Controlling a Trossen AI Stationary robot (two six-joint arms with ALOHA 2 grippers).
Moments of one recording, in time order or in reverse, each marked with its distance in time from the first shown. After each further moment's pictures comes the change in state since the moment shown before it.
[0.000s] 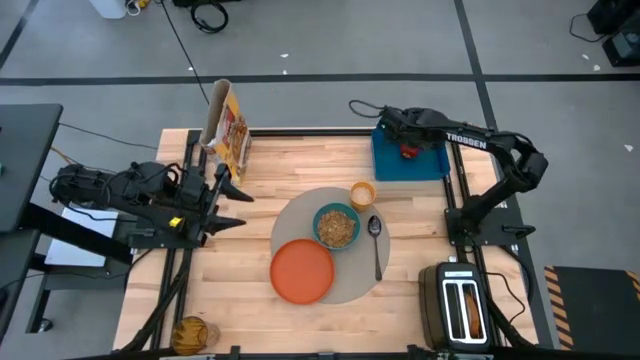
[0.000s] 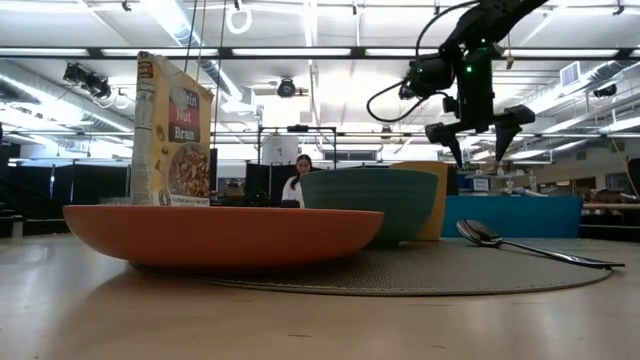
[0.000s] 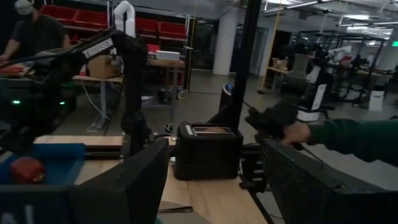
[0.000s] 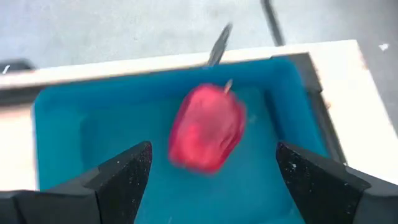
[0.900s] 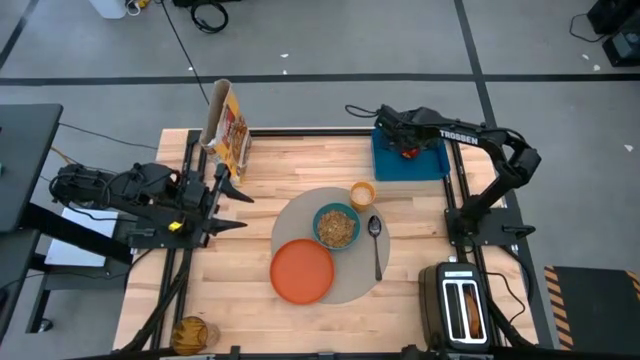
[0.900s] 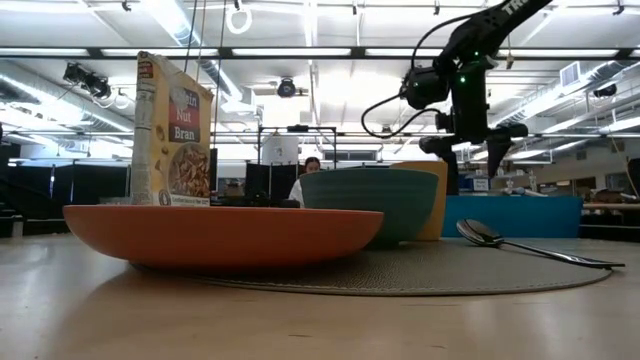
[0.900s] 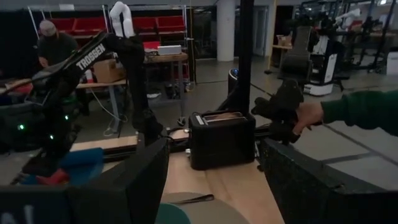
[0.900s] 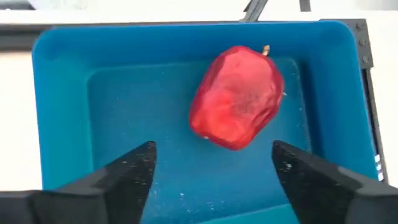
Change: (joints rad) left arm 0.000 -0.001 0.000 -0.045 0.000 0.153; right arm -0.038 0.066 0.000 0.040 -0.168 -0.108
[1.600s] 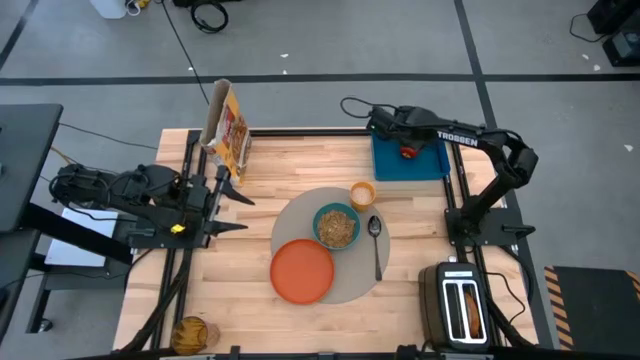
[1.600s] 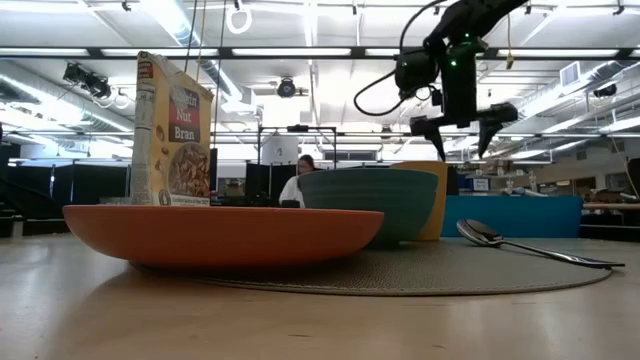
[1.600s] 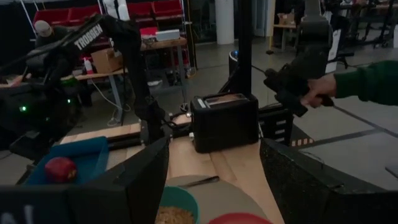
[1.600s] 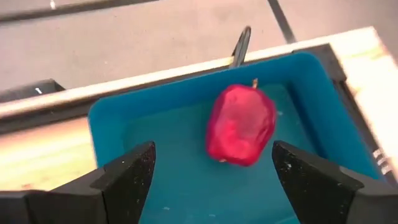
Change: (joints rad) left arm 0.000 -0.002 0.000 -0.070 0.000 0.057; right arm 0.106 0.010 0.107 -0.075 0.183 0.271
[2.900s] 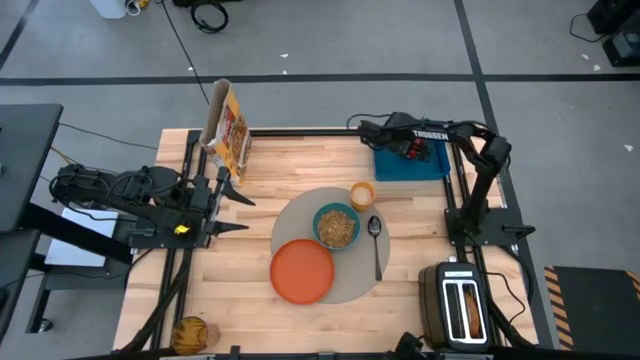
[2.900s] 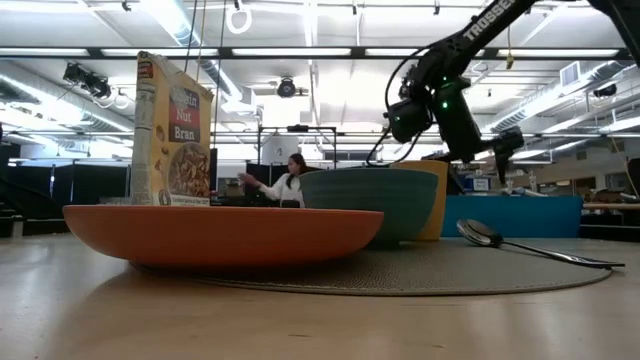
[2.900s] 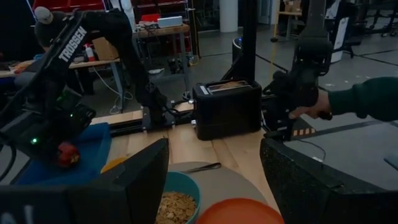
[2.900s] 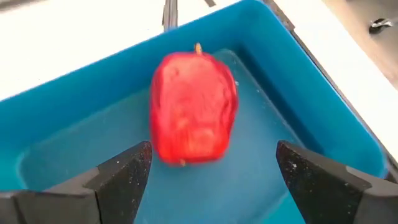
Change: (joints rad) left arm 0.000 0.000 0.000 -0.055 -0.016 -0.009; right arm -0.032 0.225 0.000 -0.140 0.024 0.362
